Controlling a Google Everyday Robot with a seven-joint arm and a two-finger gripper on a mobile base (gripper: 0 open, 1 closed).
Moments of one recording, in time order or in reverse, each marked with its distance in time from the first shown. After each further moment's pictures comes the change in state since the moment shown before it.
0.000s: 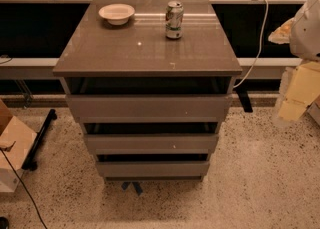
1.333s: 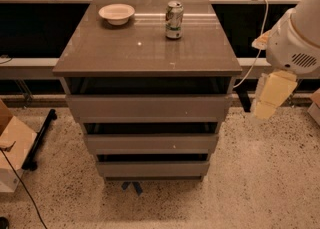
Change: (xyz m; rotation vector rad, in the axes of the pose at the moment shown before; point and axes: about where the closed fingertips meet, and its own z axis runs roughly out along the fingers) arm -0.011 -0.023 0.048 0.031 -0.047 0.004
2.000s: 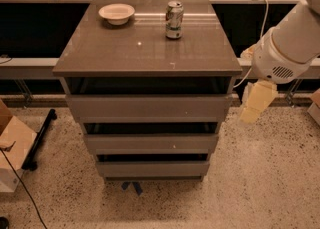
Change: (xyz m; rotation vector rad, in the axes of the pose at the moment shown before) arm 0.000 -0.009 0.048 -0.026 -0.035 0.009
